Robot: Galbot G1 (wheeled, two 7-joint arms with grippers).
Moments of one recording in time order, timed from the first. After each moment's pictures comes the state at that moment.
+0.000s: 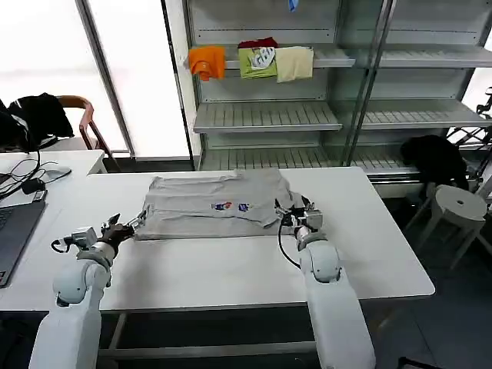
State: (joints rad) left arm 0.92 -1.22 -0.67 -1.55 -0.37 0.49 0.11; right arm -0.84 1.60 0.46 1.55 -0.03 -0.46 -0.08
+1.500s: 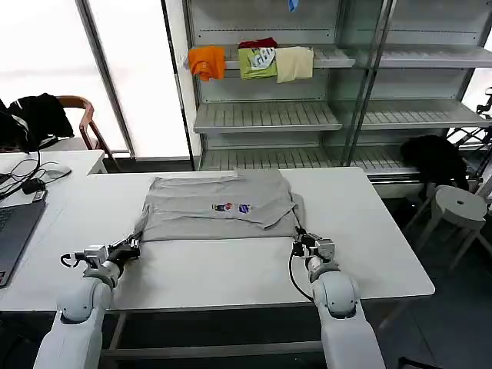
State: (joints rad) left arm 1.01 -1.21 -0.66 -1.58 -0.27 0.48 0.17; right arm -0.98 1.55 0.45 1.69 0.02 -0.54 -0.06
